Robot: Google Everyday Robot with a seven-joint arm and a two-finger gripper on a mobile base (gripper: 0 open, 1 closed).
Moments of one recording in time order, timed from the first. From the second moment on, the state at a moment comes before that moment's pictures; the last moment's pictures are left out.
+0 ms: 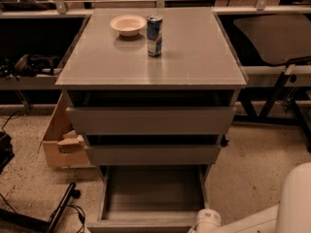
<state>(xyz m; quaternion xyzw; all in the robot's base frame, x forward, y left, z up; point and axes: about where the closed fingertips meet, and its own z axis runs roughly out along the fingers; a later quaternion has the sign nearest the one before) 0.327 -0.143 0.229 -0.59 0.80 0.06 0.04</state>
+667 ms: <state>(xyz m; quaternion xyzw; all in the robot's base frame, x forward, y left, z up) 0.321 -0.113 0.119 -0.61 0.79 0.10 0.05</state>
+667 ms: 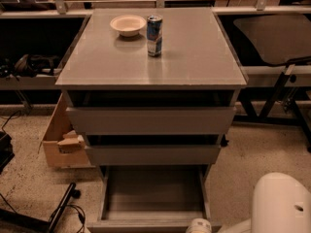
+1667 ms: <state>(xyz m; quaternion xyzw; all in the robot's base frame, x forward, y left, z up) 0.391 -0.086 0.092 -0.58 0.81 0.01 0.13</state>
